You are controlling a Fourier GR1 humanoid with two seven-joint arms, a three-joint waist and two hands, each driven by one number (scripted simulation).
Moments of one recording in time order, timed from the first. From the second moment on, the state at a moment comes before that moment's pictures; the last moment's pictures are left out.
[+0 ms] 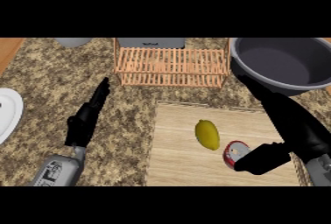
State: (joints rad) left arm -0.20 0.24 -0.22 -1.41 0.04 0.17 0.01; right arm -0.46 -0.70 0.48 -1.99 0.06 0.05 1.01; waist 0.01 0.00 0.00
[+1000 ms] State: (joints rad) left arm -0.16 0.21 -0.17 -1.45 0.00 0.11 0.02; right arm -0.46 -0.45 0.53 -1.99 0.32 0.12 1.10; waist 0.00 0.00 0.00
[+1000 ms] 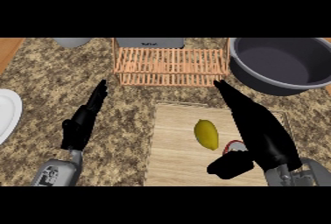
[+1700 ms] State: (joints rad) left arm -0.19 0.19 -0.14 -1.46 -0.02 0.09 0.05; right arm -0.43 -0.30 0.55 -1.88 0.47 0.16 1.09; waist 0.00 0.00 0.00
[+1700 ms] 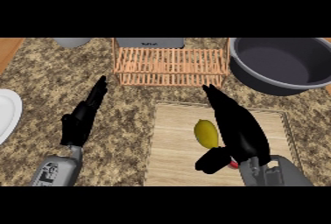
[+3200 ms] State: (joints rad) left arm -0.15 0.12 -0.09 -1.46 -0.10 0.04 0.02; right arm -0.32 -0.13 0.42 -1.65 0.72 0.28 0.91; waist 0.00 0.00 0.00
